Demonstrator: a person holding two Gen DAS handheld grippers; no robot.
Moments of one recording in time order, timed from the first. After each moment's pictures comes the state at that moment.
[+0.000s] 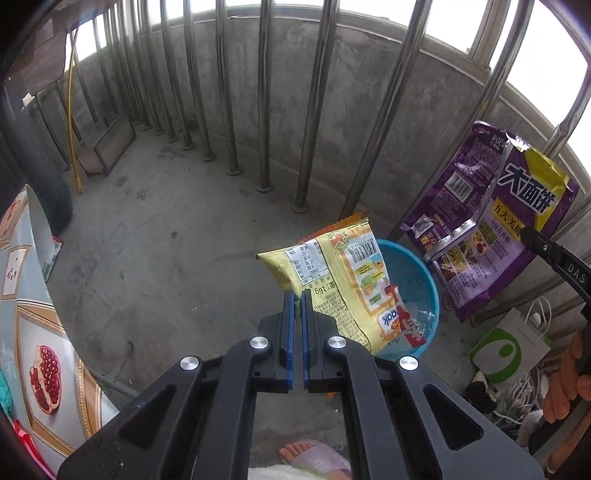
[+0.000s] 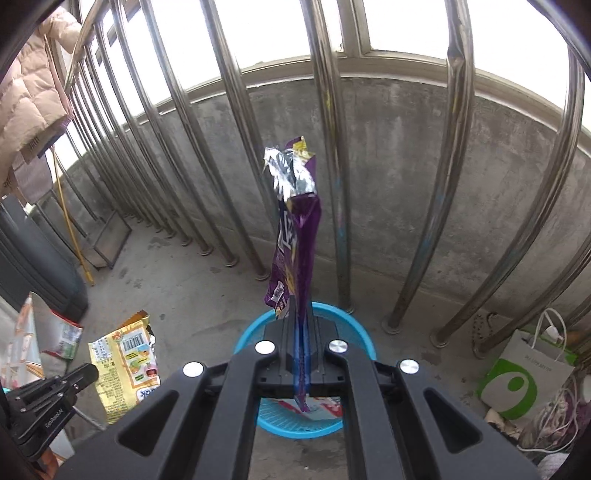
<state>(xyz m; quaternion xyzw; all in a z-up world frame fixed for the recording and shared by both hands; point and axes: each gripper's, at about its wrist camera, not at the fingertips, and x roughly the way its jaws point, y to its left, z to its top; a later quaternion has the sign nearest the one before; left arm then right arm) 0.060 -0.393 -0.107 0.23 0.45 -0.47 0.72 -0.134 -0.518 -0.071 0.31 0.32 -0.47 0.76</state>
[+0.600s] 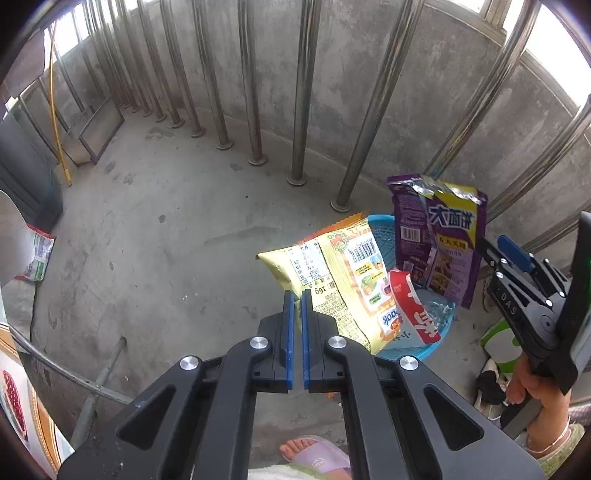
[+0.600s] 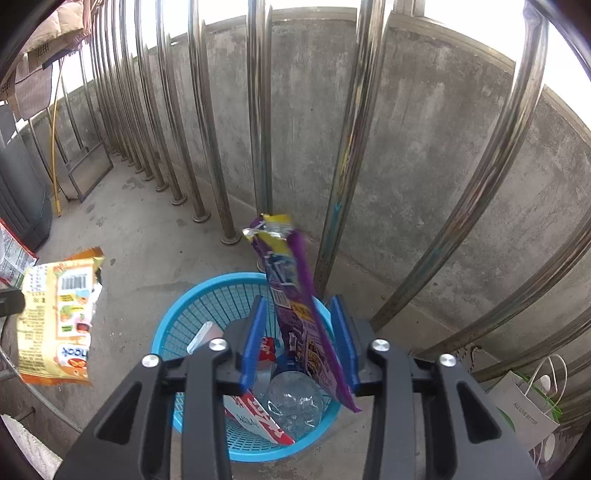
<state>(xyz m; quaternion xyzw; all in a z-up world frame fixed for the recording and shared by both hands) 0.066 -0.436 -0.148 0.27 0.48 -0.45 0.70 -0.119 -0.545 -0.172 0.22 0.40 -0.45 0.77</state>
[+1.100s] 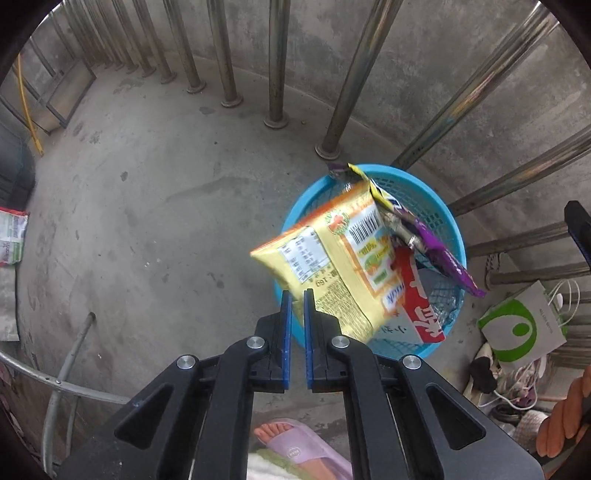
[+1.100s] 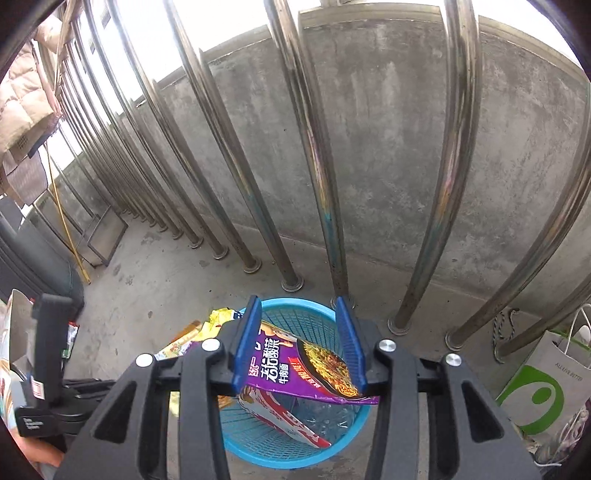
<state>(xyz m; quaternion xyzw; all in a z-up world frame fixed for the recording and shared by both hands) 0.057 -0.494 -0.230 0.30 0.58 -0.43 0.62 -0.152 -0.568 -0.151 0.34 0.31 -0.45 0.77</state>
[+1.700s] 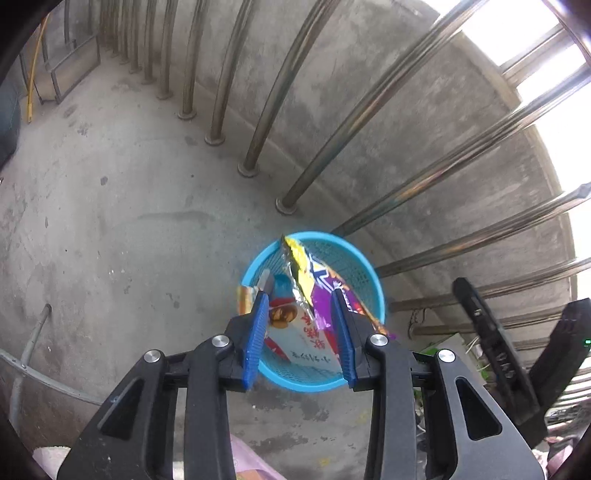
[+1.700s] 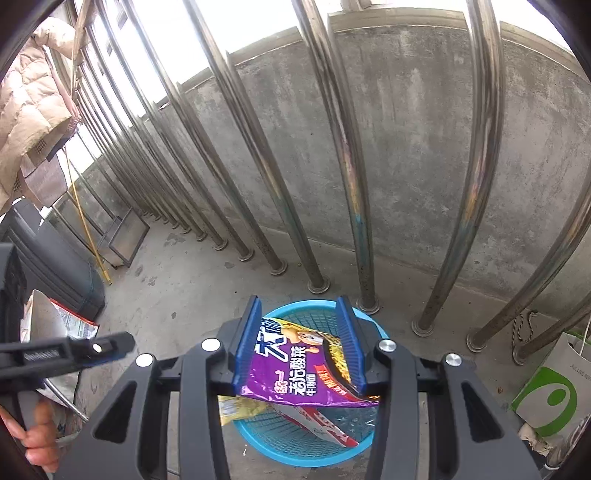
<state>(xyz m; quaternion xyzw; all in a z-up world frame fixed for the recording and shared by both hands) 0.090 -0.452 -0.133 0.13 0.56 -0.49 0.65 -0.139 -0.557 -0.142 0.35 0.29 -0.41 0.79</state>
